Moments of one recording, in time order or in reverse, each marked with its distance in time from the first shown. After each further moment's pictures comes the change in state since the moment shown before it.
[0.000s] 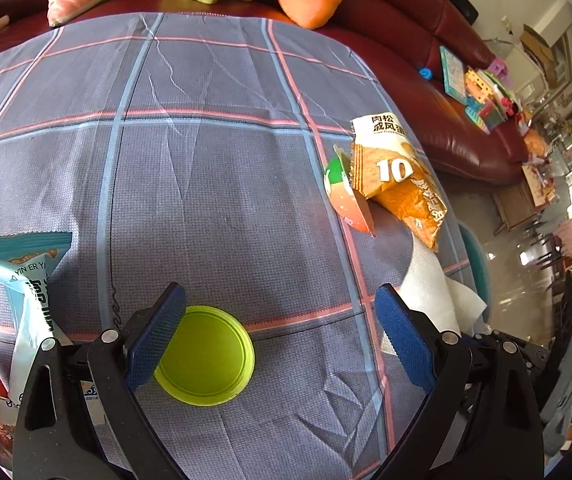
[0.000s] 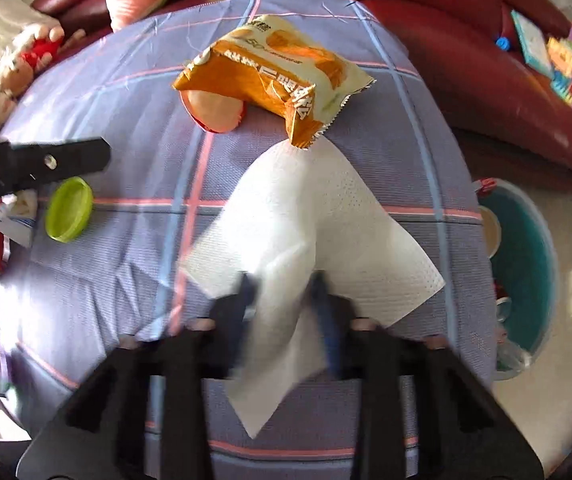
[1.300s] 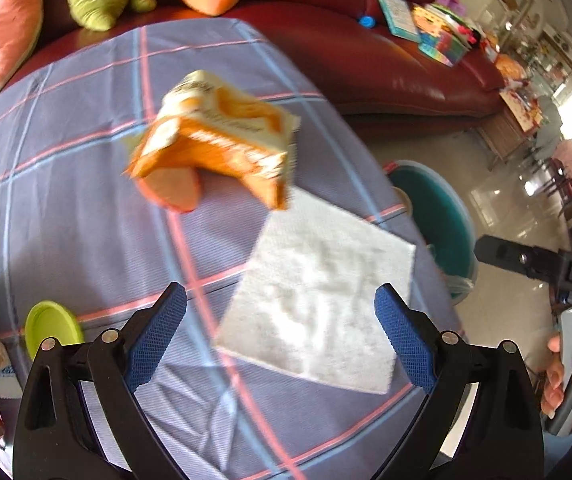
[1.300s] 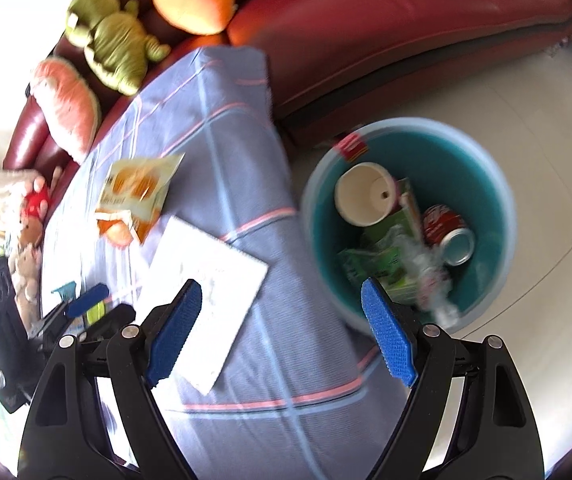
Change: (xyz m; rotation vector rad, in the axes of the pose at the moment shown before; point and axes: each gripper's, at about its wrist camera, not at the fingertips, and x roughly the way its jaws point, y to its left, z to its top) left arm 0.029 -0.127 -0.024 0.225 0.061 0.031; right arm -0.060 -0.167 -0.007 0.414 -0.030 0.148
